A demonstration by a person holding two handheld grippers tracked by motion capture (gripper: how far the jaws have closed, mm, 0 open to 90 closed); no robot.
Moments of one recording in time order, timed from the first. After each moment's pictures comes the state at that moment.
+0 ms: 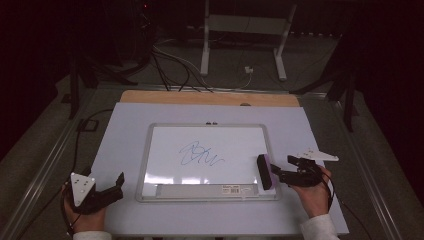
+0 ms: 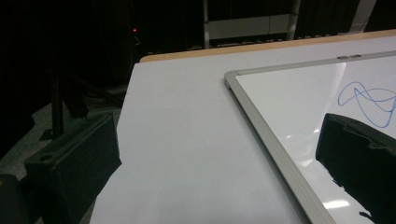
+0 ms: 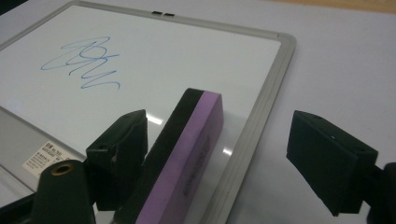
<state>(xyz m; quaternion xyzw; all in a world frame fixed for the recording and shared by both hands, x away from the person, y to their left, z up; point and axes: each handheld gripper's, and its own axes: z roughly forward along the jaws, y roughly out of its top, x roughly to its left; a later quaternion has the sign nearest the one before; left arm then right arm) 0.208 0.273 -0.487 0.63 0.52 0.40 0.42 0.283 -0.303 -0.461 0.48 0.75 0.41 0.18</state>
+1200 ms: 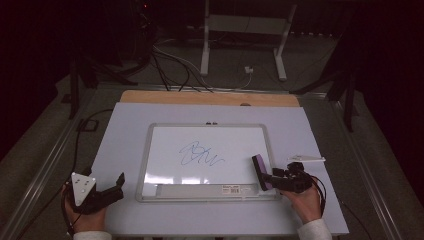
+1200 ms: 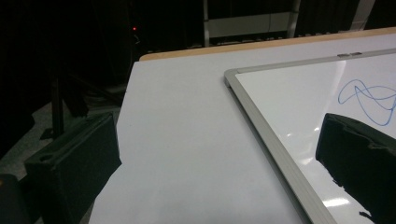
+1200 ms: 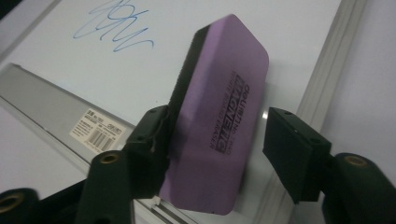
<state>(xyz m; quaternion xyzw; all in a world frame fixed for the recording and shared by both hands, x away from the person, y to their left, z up) 0.208 0.272 -0.488 0.64 0.52 0.39 0.41 0.282 -0.287 -0.482 0.51 0.76 0.40 0.06</state>
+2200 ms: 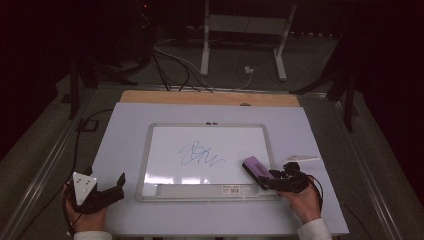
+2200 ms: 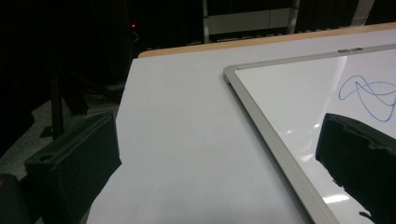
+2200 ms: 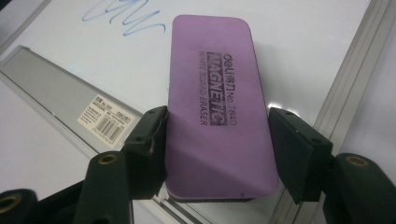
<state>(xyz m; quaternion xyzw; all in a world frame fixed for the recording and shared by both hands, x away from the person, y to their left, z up) 0.209 0.271 -0.489 0.64 0.52 0.39 0.41 0.285 -0.280 -0.485 0.49 0.78 0.39 0.04</state>
